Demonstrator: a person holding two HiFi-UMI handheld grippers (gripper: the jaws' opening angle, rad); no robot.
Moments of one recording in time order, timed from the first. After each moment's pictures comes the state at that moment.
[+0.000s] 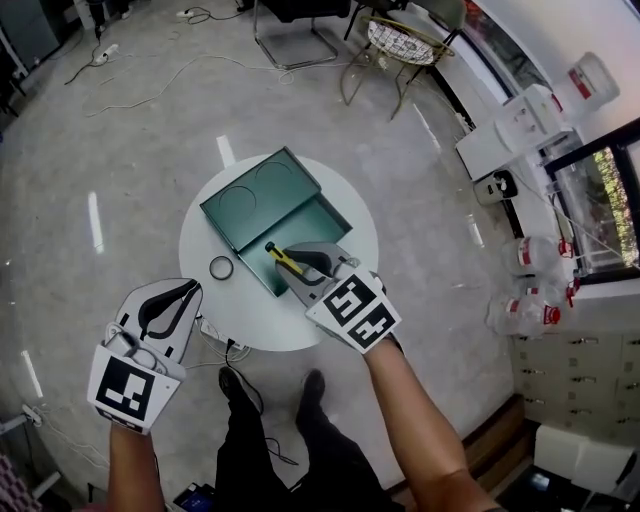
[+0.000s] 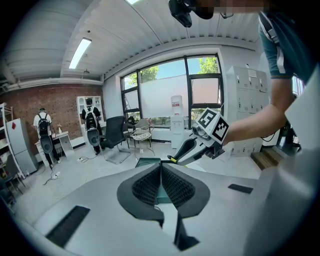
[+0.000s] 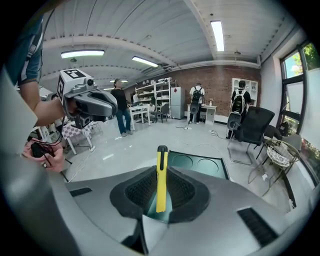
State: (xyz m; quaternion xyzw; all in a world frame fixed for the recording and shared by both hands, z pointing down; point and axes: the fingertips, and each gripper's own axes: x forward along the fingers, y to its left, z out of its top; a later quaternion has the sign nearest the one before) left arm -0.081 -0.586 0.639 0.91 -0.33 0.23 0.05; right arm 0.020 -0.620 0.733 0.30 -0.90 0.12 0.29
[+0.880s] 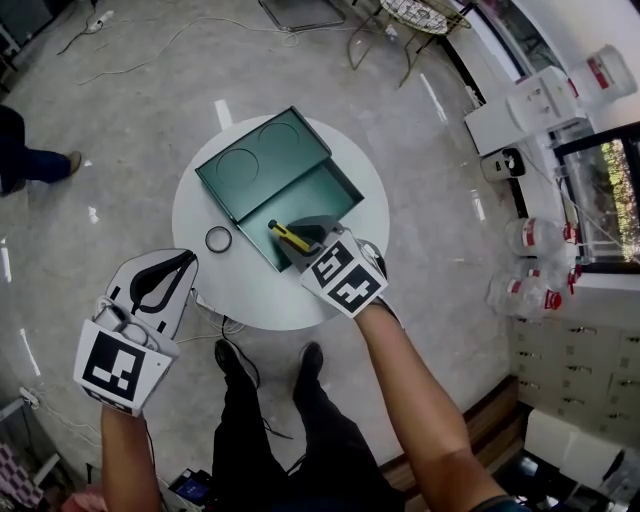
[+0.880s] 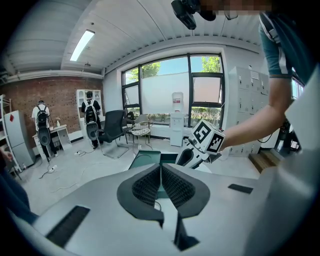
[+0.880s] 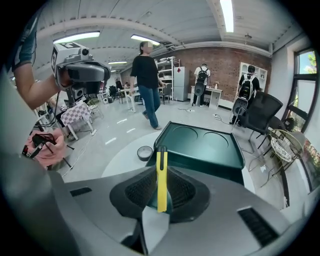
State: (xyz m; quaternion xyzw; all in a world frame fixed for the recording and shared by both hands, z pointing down) left arm -0.098 -0.597 0.704 0.91 -0.32 0.24 0.08; right arm 0.014 -0.624 0.853 0.27 -0.87 0.14 0.40
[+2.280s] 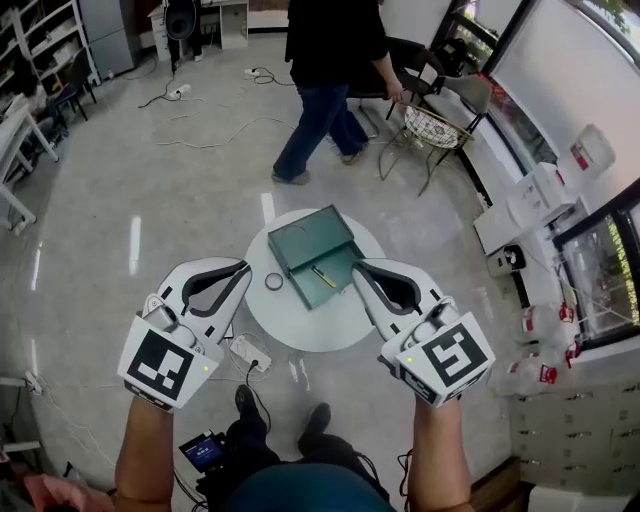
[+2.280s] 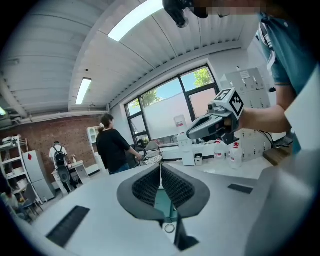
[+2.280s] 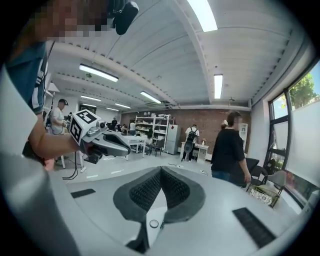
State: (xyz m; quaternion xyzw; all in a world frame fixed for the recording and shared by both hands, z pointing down) left arm -0.126 -0.454 0.360 0.91 -0.37 0.17 -0.08; right arm -0.008 -0.462 0.357 0.35 -0.93 -0.01 0.15
